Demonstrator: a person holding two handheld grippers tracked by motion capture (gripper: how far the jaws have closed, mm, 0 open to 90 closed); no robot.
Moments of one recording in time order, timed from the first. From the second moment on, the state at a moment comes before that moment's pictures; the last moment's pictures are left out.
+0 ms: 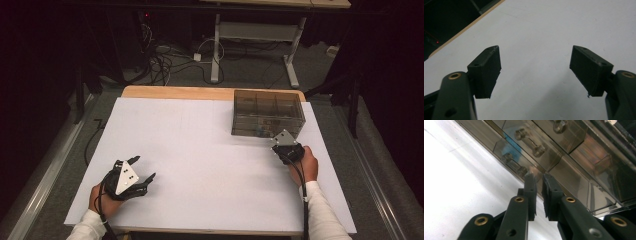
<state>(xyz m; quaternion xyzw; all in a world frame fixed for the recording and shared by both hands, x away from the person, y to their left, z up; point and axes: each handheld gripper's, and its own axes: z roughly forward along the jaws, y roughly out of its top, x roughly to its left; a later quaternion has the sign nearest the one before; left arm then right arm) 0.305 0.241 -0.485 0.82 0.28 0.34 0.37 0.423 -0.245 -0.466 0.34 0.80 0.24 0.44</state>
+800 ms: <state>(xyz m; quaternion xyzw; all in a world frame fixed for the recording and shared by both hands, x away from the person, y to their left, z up) 0.305 0.241 -0.485 0.82 0.28 0.34 0.37 0.412 -0.249 -0.449 0.36 0.76 0.30 0.44</state>
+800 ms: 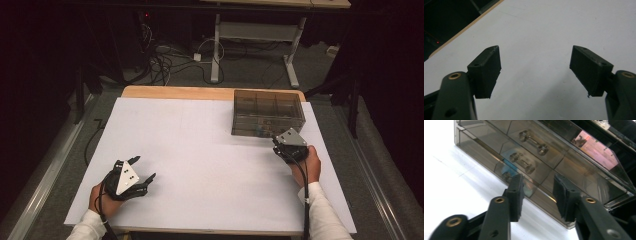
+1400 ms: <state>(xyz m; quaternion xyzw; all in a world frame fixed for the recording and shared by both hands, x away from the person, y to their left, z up) 0.305 0.240 -0.486 0.82 0.28 0.34 0.36 0.413 -0.248 -0.450 0.38 0.75 0.32 0.43</state>
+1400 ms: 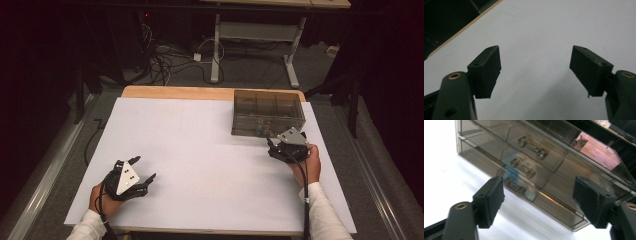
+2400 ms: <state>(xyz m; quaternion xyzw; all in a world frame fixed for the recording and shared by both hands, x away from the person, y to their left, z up) 0.305 0.239 -0.486 0.82 0.28 0.34 0.36 0.401 -0.239 -0.442 0.37 0.74 0.38 0.41</state>
